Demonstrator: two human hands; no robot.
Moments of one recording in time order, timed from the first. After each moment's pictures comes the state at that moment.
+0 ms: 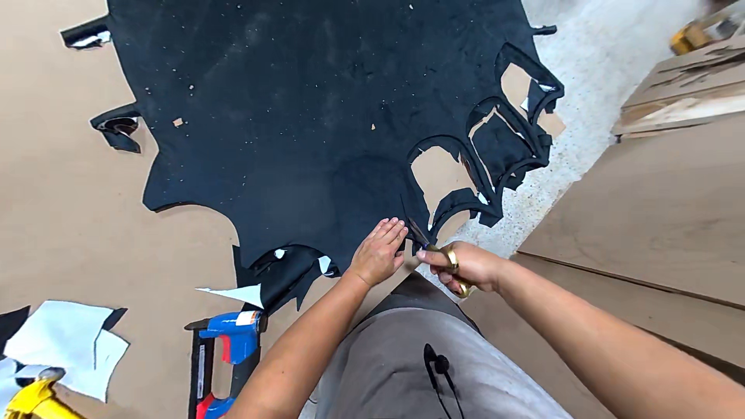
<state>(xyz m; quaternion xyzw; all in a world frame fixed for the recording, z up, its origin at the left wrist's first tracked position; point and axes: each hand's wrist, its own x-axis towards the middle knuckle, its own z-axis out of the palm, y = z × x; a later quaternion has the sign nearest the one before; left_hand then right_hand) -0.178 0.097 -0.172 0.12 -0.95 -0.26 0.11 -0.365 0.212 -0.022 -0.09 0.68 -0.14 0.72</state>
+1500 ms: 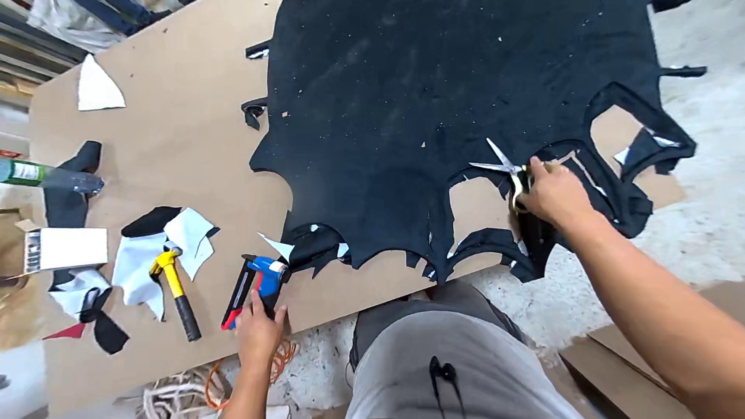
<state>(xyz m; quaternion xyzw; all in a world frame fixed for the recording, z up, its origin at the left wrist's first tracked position) 0.079 0.192 -0.086 0.81 -0.57 -0.11 -0.10 -0.584 0.102 -0.071 -0.54 0.82 0.02 0.20</state>
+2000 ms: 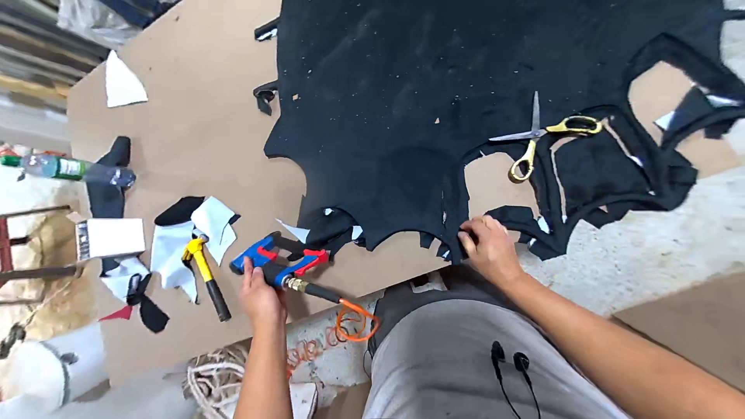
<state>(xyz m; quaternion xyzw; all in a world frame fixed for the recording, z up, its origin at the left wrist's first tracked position) 0.045 0.149 -0.043 0.78 -0.30 -0.34 0.43 -0.420 0.215 -0.122 -0.62 0.71 -0.19 0.27</state>
